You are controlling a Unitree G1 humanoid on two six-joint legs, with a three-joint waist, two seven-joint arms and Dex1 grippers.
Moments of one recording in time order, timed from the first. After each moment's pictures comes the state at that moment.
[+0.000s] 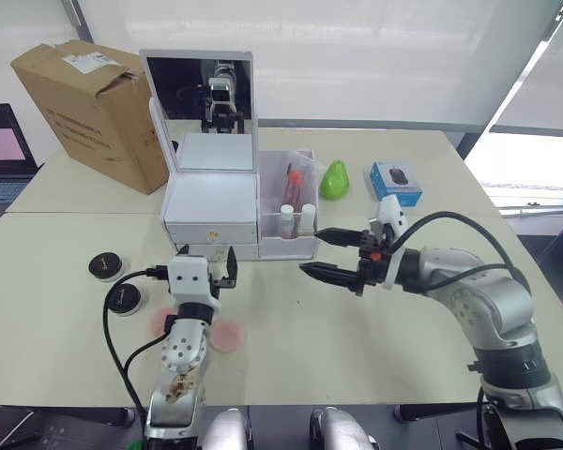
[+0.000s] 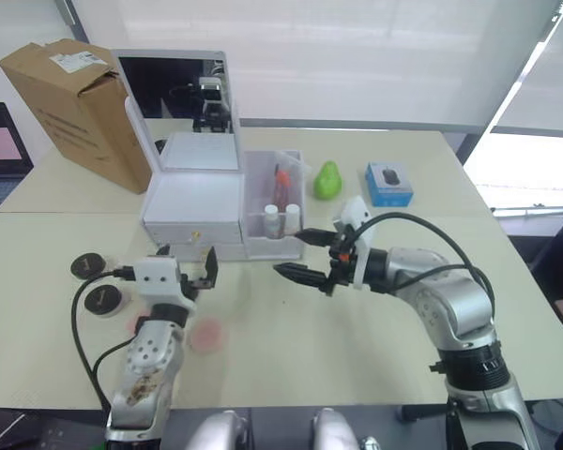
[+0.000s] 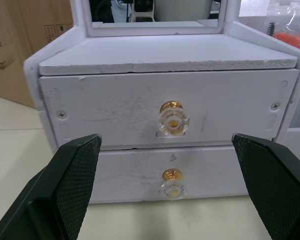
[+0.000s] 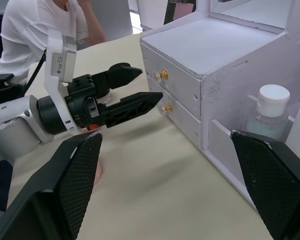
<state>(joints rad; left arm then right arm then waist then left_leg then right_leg) 0.01 0.01 -0.01 -0.30 0.06 0.13 0.02 -0.46 -0.55 0.06 -0.29 0.65 0.73 0.84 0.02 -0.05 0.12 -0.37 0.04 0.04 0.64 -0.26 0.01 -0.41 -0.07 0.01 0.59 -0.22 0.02</state>
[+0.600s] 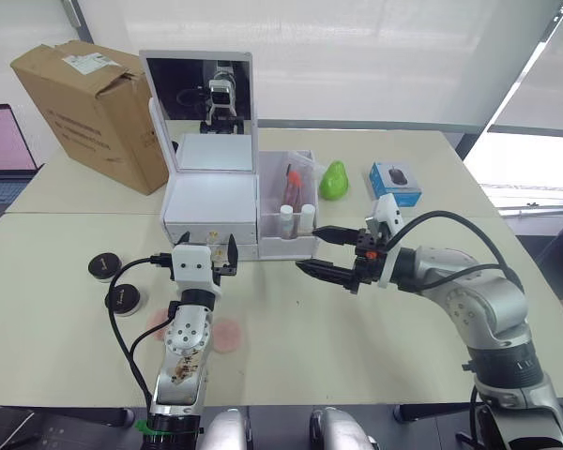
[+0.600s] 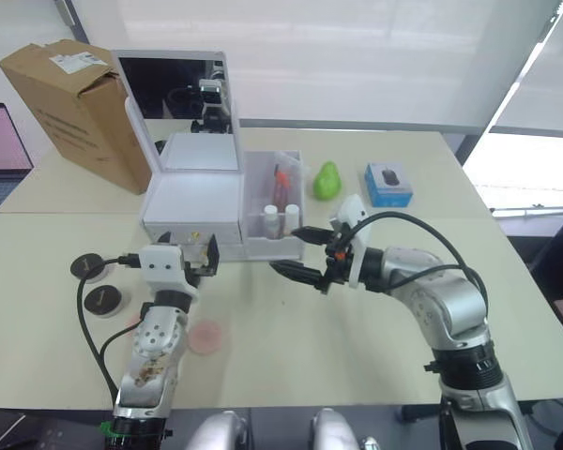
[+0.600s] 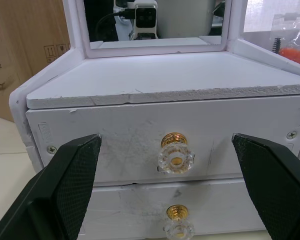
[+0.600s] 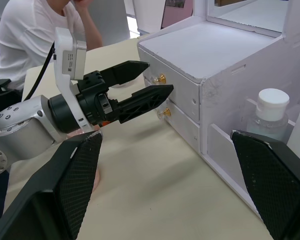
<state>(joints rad) -0.07 0.03 0.00 -0.21 0.07 0.07 0.03 -0.46 -0.52 0.06 -0.29 0.64 0.73 0.82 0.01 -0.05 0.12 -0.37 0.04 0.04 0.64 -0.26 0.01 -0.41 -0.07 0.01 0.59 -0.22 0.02</state>
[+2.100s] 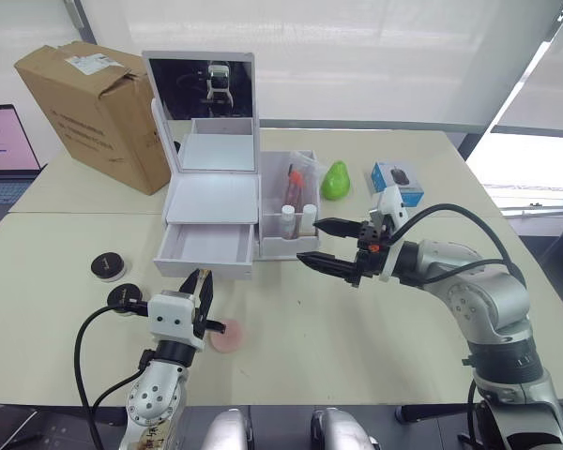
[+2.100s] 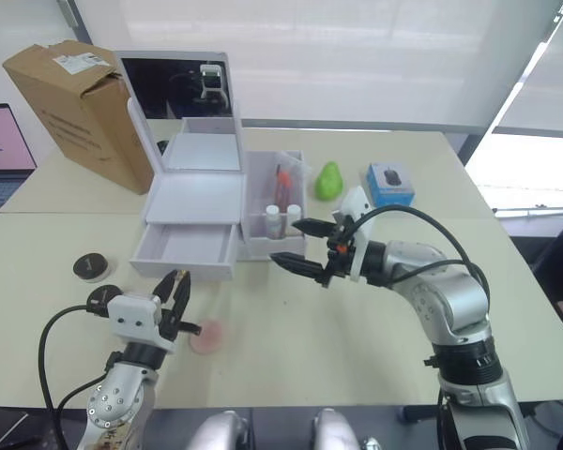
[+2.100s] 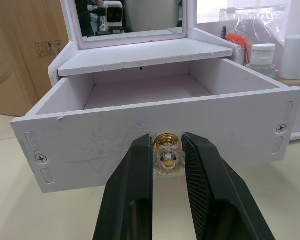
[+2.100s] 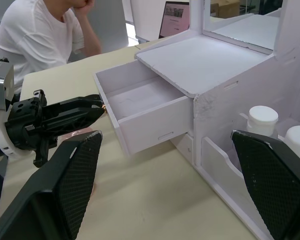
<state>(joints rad) 0.31 0.13 -0.02 -0.49 -0.01 -0.02 -0.13 -0.49 -0.52 0.03 -0.28 0.63 0.72 0.83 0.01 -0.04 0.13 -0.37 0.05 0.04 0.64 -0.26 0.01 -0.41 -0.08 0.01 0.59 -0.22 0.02</state>
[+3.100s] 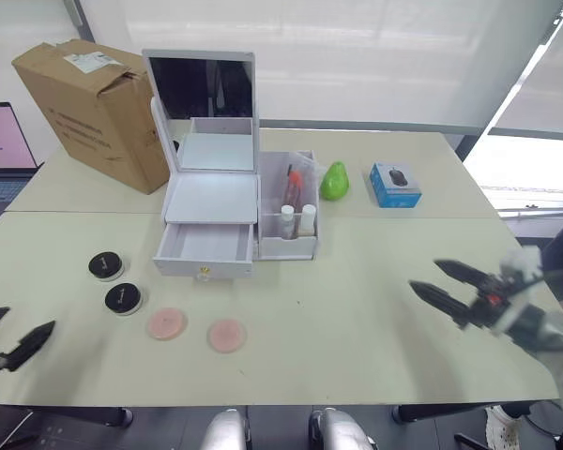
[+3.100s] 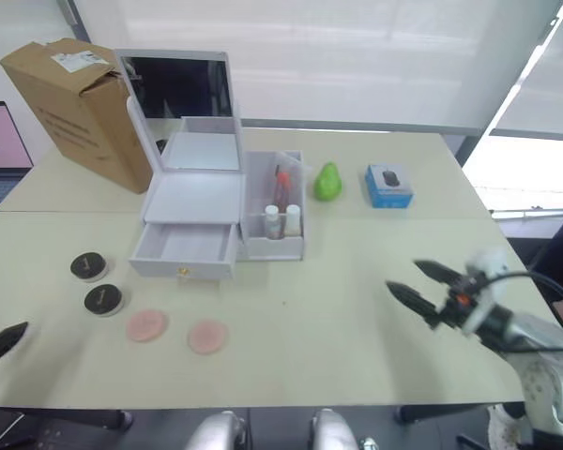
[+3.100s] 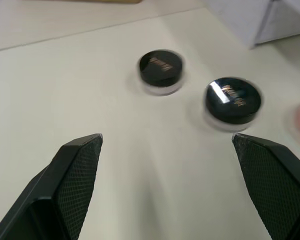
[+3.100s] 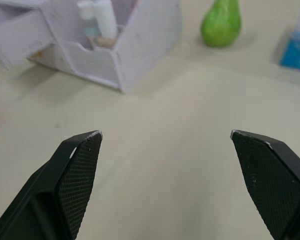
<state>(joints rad) 0.48 0.94 0.83 0.20 -0.59 0.20 -0.96 0.21 -0.70 -0.50 -0.13 0.64 0.48 1.00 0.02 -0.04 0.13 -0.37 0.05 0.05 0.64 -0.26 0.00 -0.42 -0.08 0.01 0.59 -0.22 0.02</state>
